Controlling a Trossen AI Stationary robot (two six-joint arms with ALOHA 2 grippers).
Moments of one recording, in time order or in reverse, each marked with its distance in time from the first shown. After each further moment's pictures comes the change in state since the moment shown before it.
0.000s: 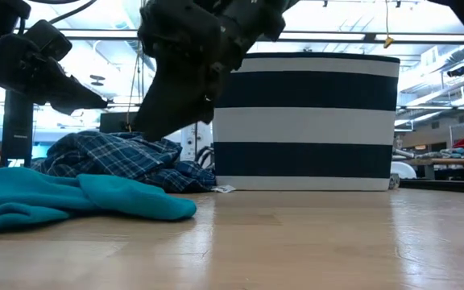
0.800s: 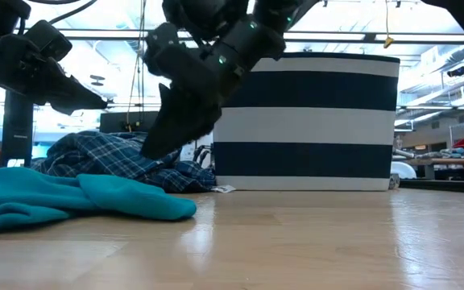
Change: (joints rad) left arm 0.000 0.000 0.000 -0.003 0.000 0.001; right arm -0.030 0.005 -0.081 0.113 0.103 -0.104
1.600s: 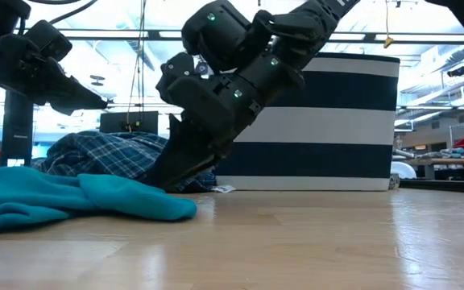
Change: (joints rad) left arm 0.000 0.000 0.000 -0.001 0.000 -0.004; right arm 0.020 0.000 -0.238 0.328 -0.032 0.077
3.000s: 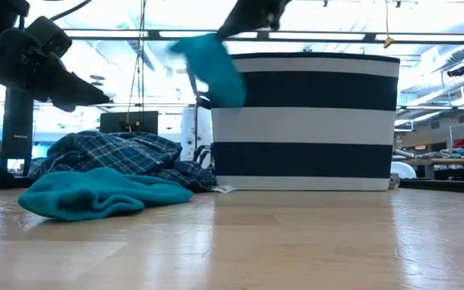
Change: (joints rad) left arm 0.000 0.000 0.000 0.040 0.000 -0.001; right arm -0.026 -0.544 -0.007 -0.344 0.452 -0.130
